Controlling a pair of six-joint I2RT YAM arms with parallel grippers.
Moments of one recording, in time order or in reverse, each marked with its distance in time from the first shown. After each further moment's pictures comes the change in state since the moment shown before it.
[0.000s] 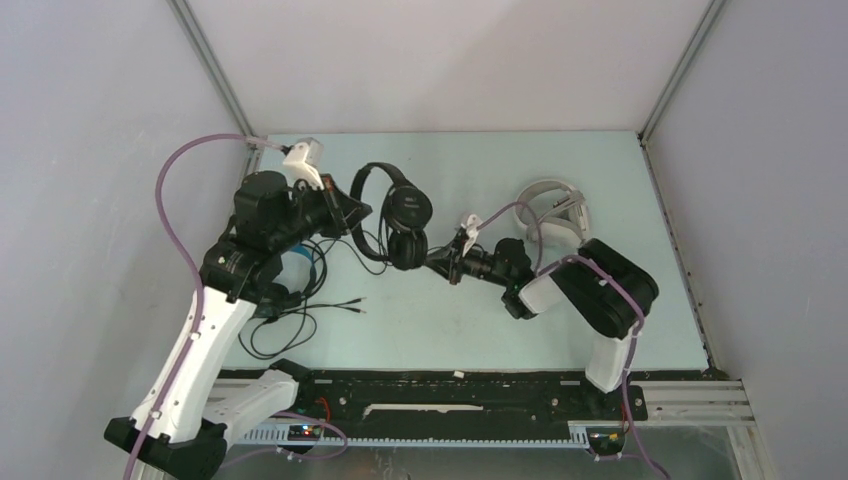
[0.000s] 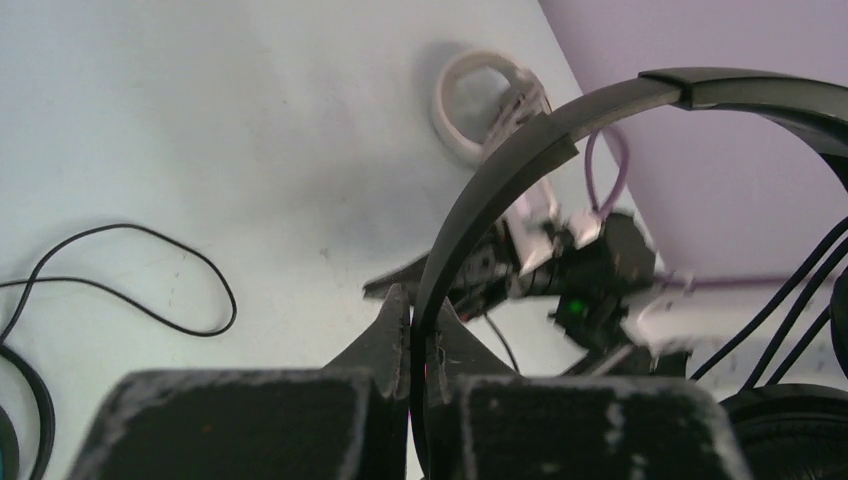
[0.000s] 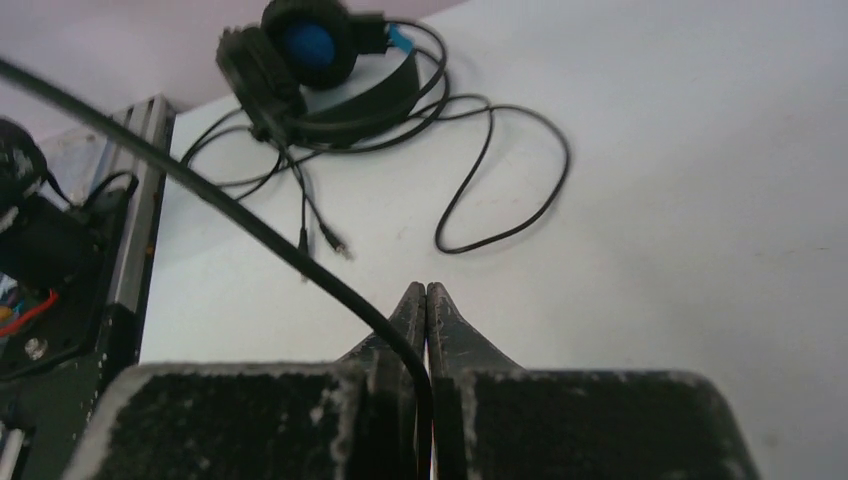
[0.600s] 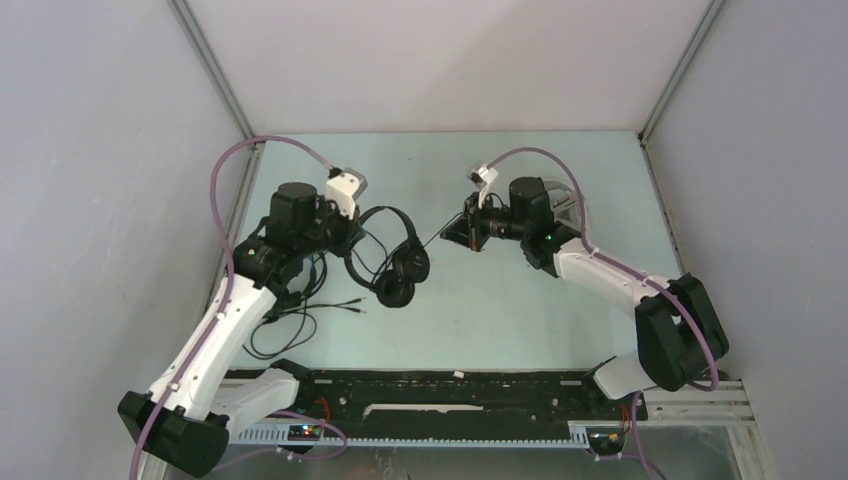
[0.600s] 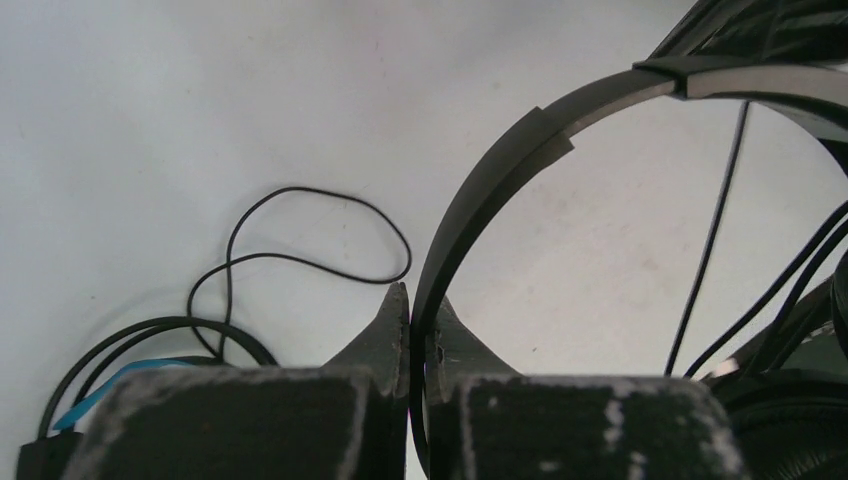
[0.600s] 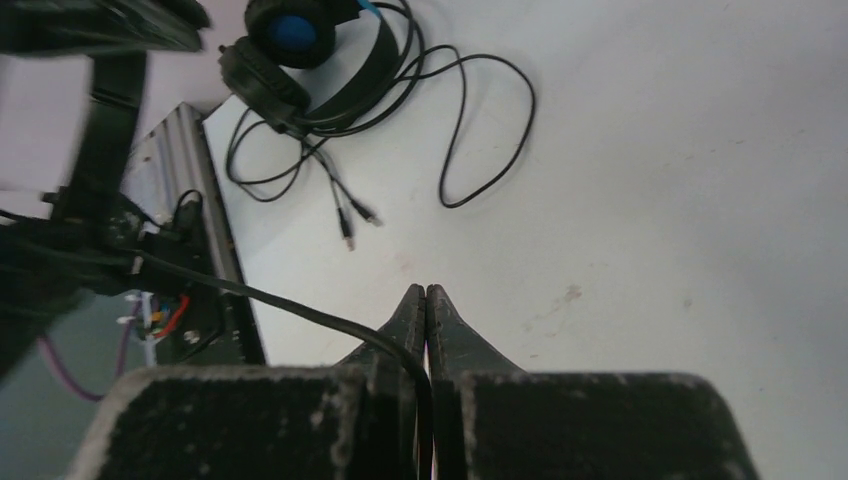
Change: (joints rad) left arm -0.003 0.059 -0.142 -0.031 0.004 0.553; right arm -0.175 -0.418 0.300 -1.043 -0.104 0.040
